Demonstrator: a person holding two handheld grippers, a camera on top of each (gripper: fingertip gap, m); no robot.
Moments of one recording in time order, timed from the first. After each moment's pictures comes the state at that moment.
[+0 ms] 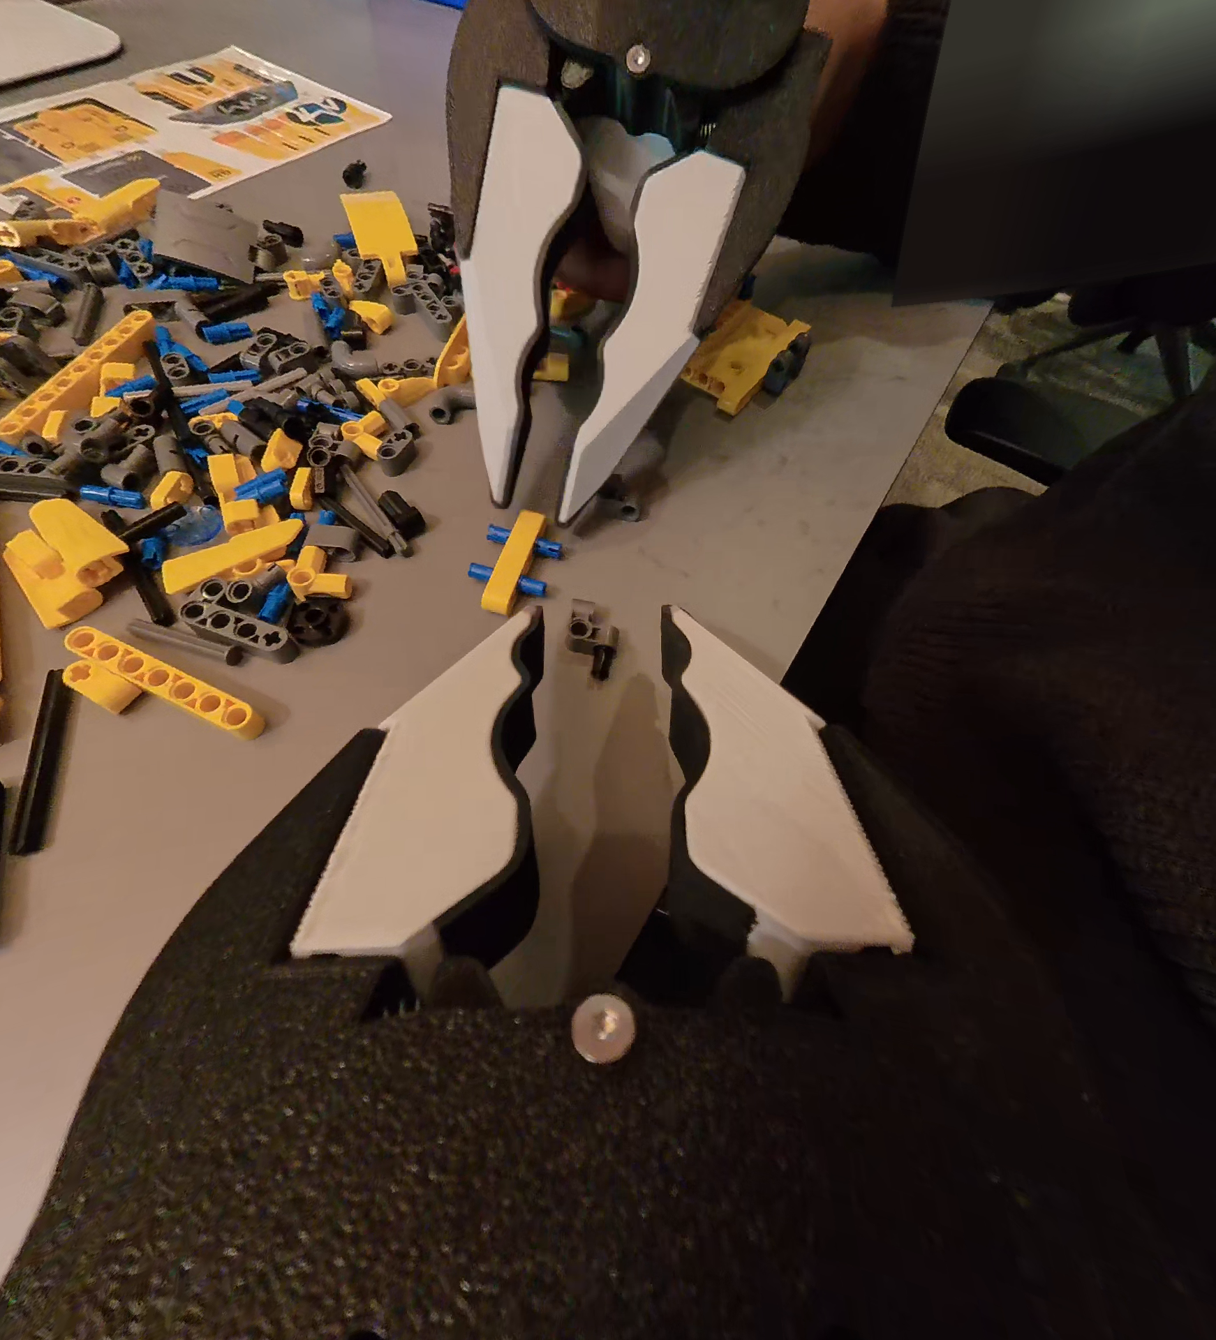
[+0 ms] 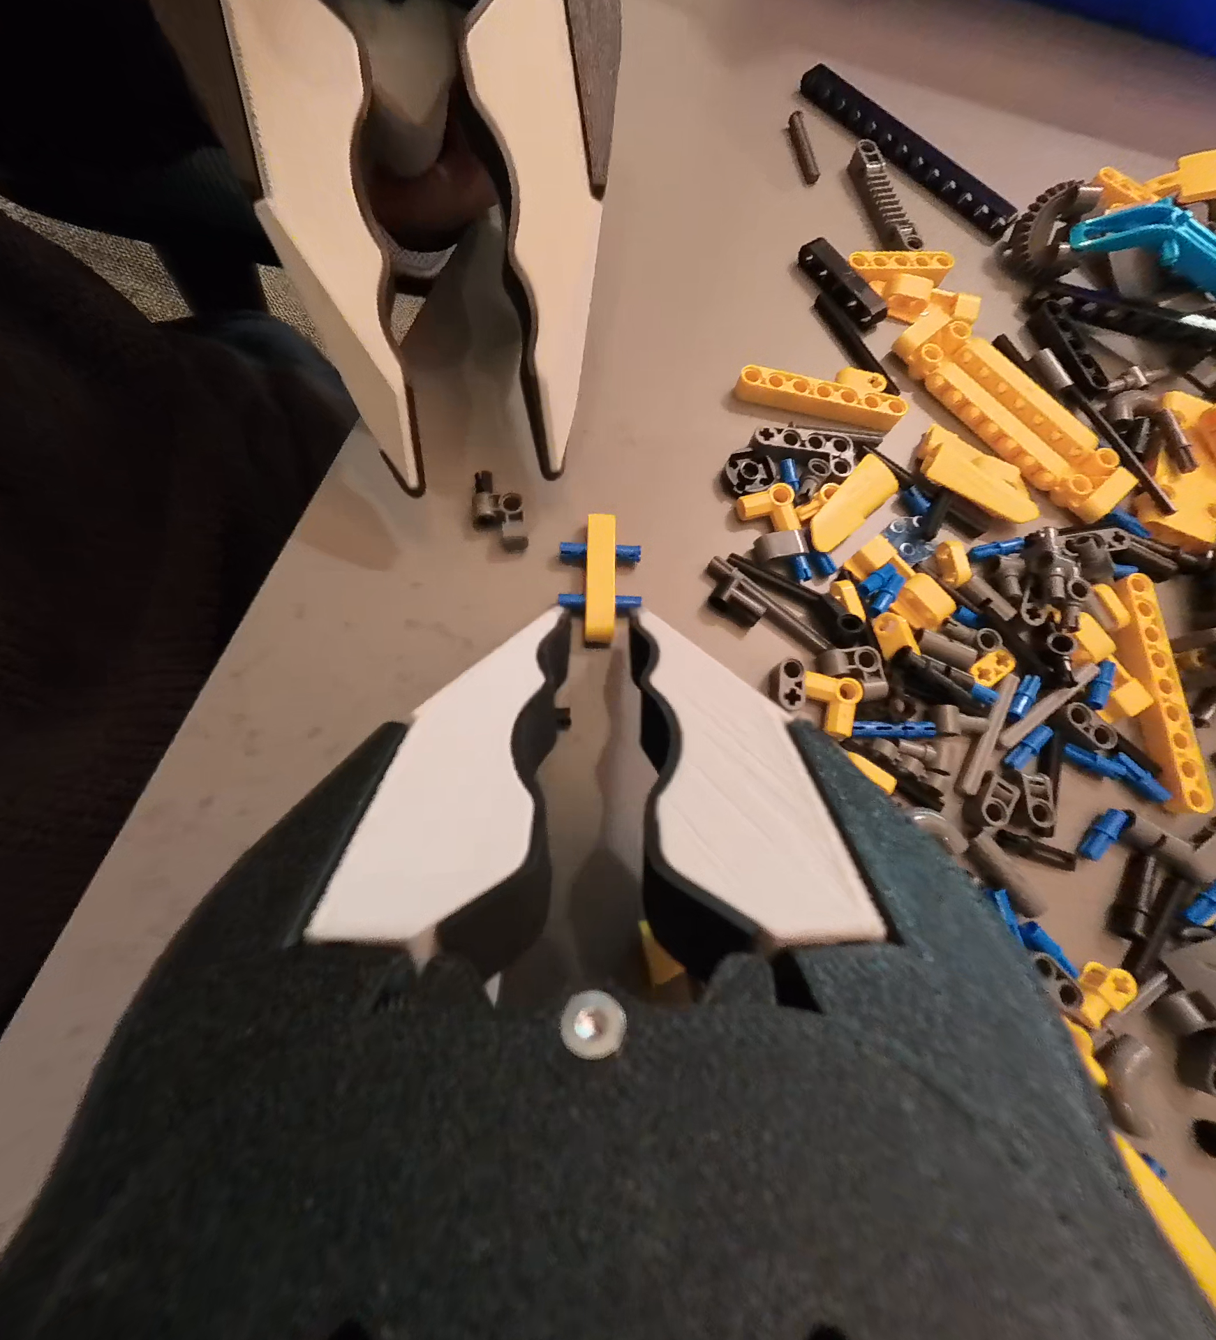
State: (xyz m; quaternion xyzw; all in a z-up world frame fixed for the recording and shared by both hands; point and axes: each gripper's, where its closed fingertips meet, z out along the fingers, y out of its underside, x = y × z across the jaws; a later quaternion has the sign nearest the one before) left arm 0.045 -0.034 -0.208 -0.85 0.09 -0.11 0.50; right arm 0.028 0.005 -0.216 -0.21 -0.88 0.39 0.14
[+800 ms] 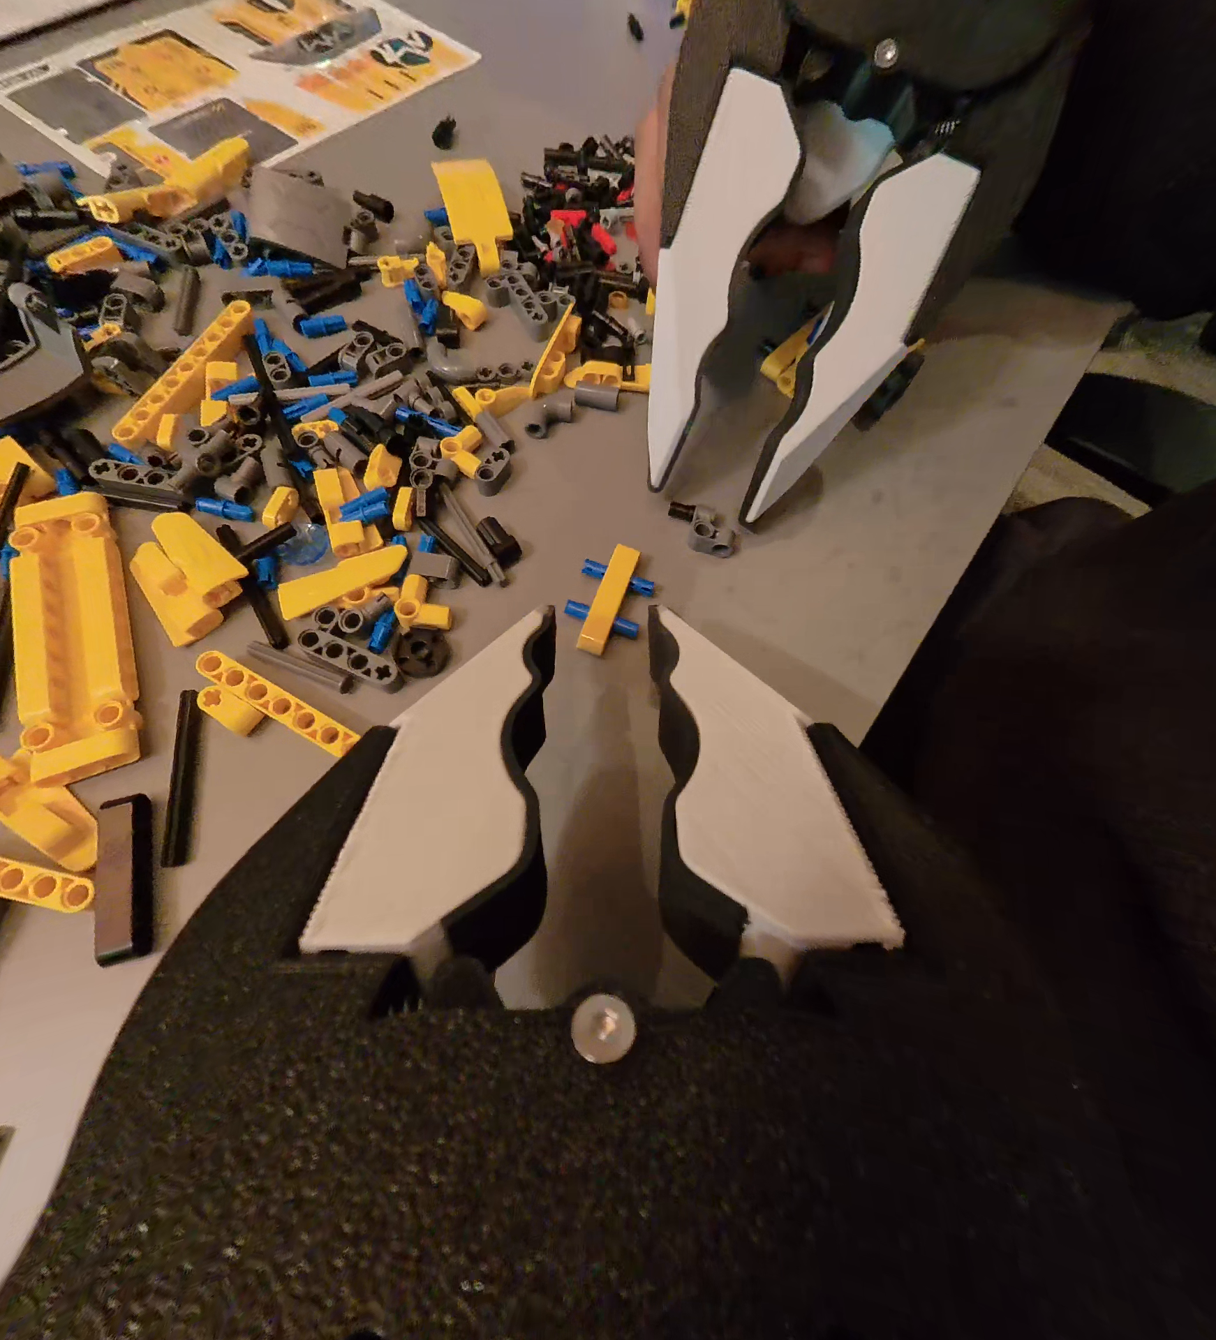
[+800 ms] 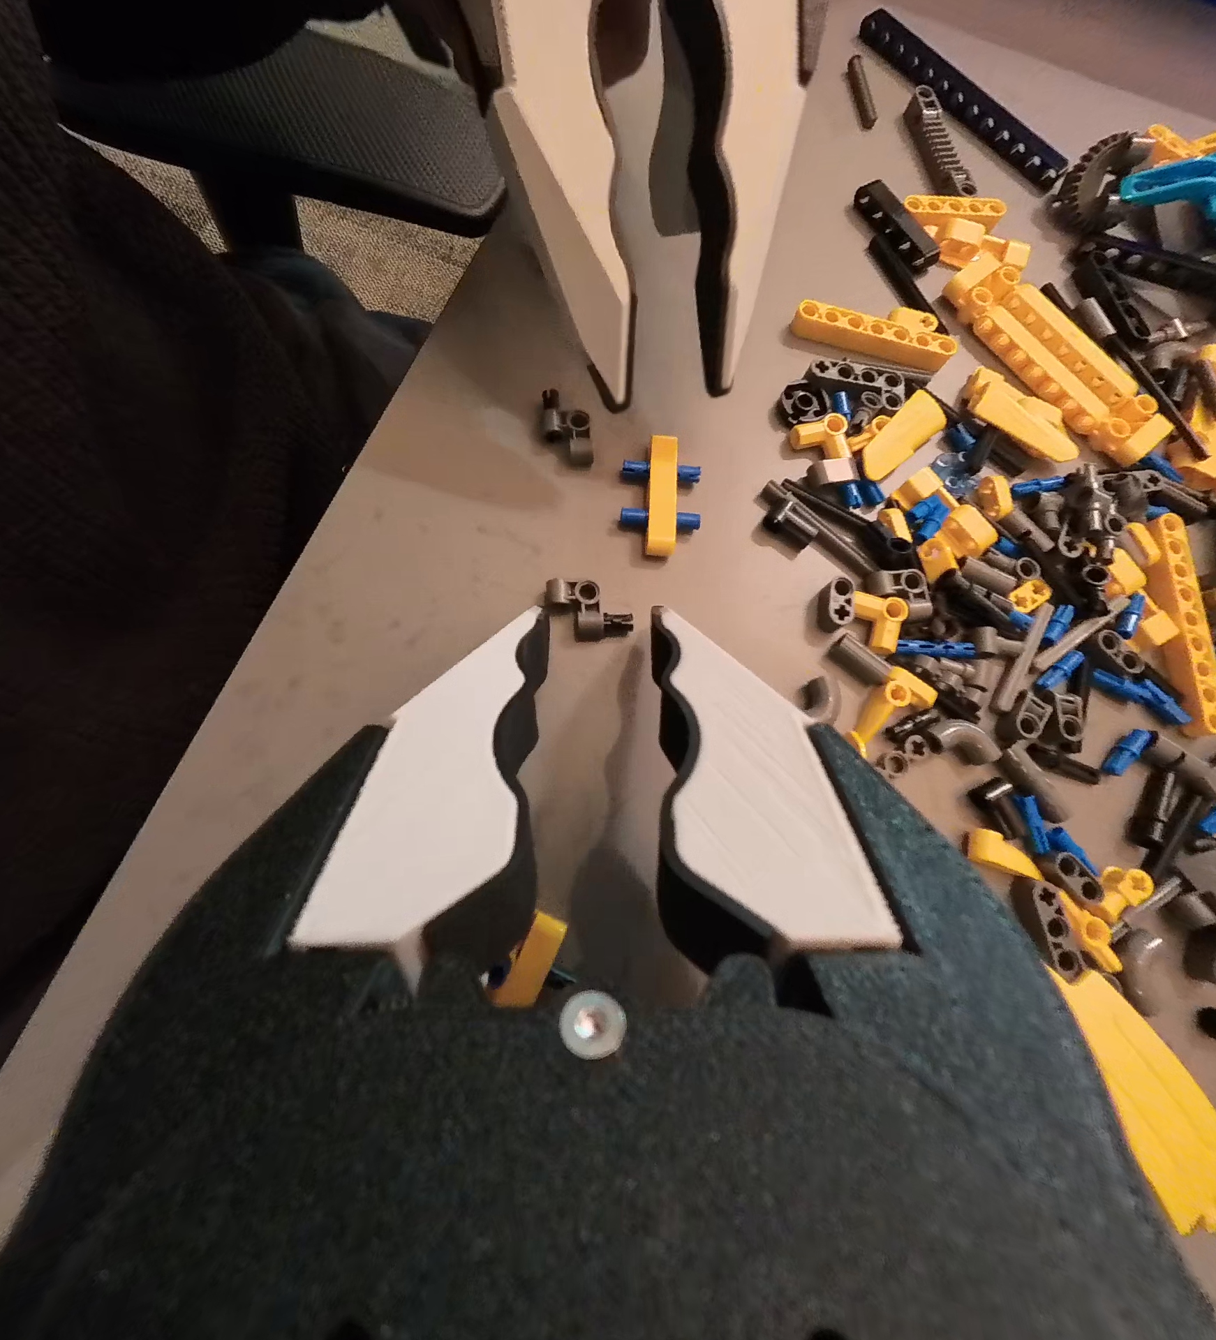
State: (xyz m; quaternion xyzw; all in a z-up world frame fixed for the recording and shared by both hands) left arm 0.020 -0.016 -0.201 -0.88 0.06 -0.08 0.46; right arm 0.056 0.020 -0.217 -0.20 -0.89 0.38 0.14
